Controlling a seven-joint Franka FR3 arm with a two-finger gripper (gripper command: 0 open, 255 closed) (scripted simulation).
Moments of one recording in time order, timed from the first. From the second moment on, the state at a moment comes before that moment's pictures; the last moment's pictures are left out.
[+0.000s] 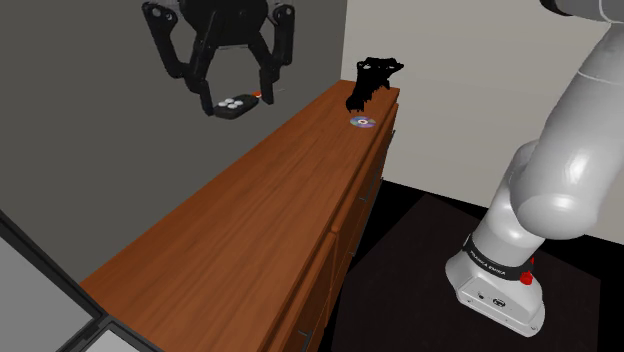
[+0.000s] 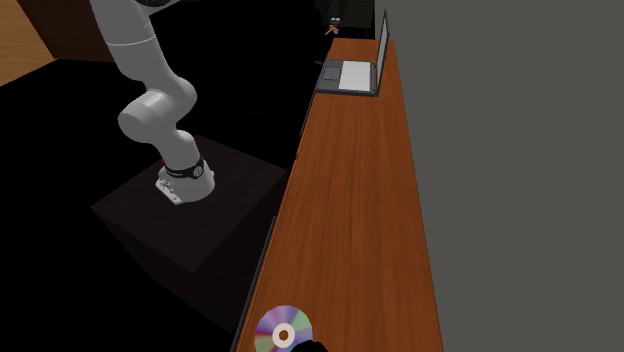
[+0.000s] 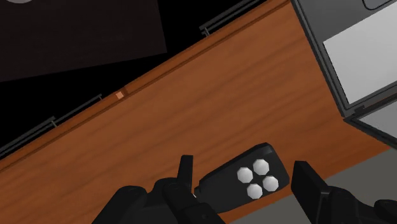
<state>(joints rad) 0.22 0.00 0.71 -1.46 -0.01 1.48 1.14</state>
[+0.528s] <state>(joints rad) 0.38 0.26 0.79 -1.23 -0.20 1.43 1.34</state>
